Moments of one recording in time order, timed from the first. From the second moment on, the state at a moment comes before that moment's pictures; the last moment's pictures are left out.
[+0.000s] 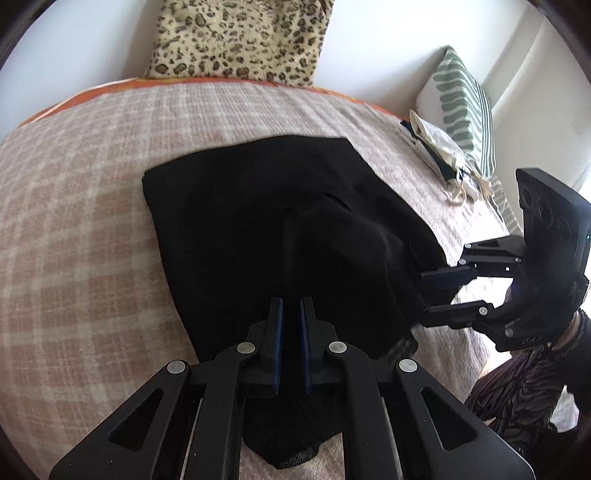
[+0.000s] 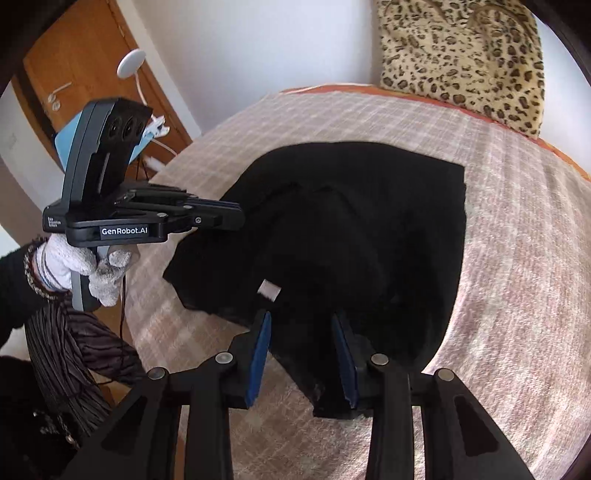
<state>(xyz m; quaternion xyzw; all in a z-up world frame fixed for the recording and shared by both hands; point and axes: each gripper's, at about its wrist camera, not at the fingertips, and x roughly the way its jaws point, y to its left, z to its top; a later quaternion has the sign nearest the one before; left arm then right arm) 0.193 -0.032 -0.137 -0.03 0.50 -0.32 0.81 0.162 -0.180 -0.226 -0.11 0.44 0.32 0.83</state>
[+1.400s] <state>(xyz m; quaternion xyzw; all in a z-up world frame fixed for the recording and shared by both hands) 0.195 -0.008 -0.120 -0.05 0.49 -0.31 0.81 0.214 -0.160 -0.195 0.01 0.40 0.33 0.85</state>
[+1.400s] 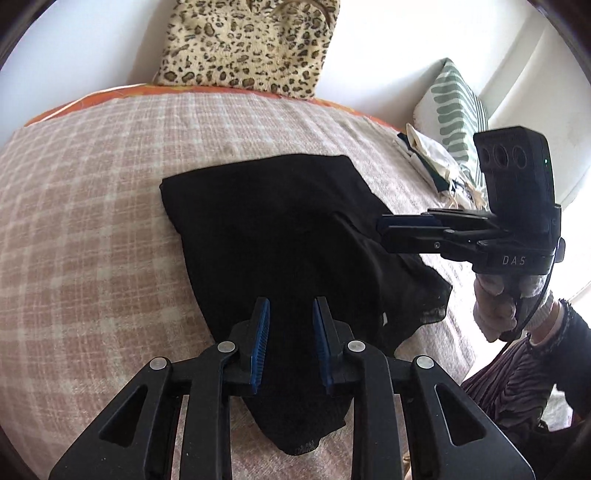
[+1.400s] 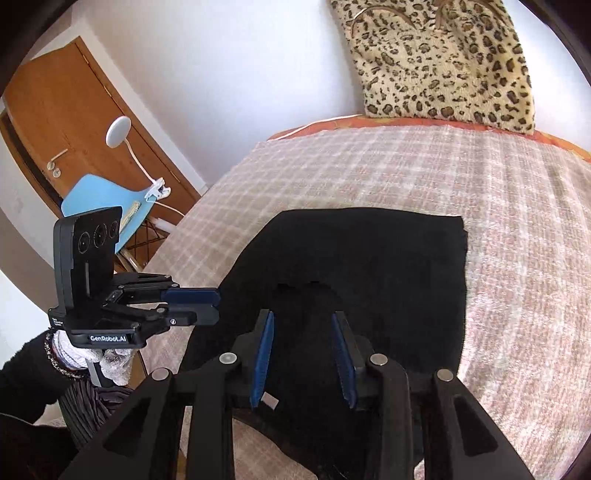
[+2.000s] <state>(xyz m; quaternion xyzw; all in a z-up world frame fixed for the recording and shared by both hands) 0.173 0.002 -0.091 0.02 0.43 -0.24 0.87 0.178 -0.200 -0.168 0.01 0.38 0.32 0.87</state>
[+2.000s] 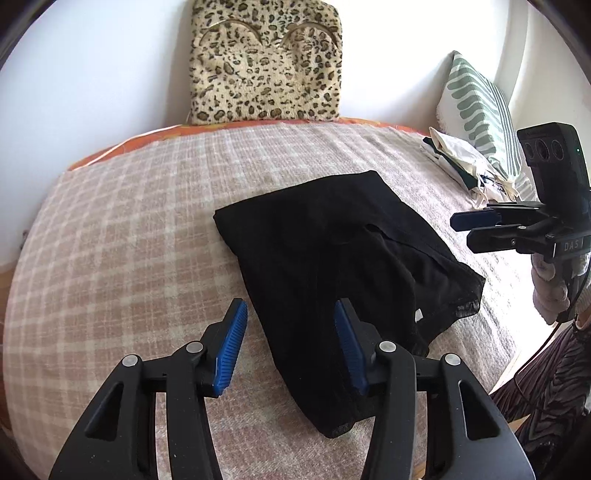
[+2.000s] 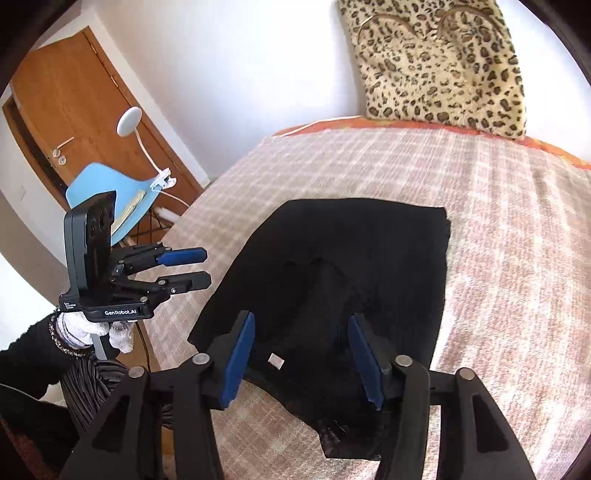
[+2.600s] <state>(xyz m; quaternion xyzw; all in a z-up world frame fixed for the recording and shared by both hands) 0.254 0.038 -0.117 -0.16 0.48 -0.23 0.83 0.202 -0.289 -0.220 0.17 0.45 0.26 0.84</state>
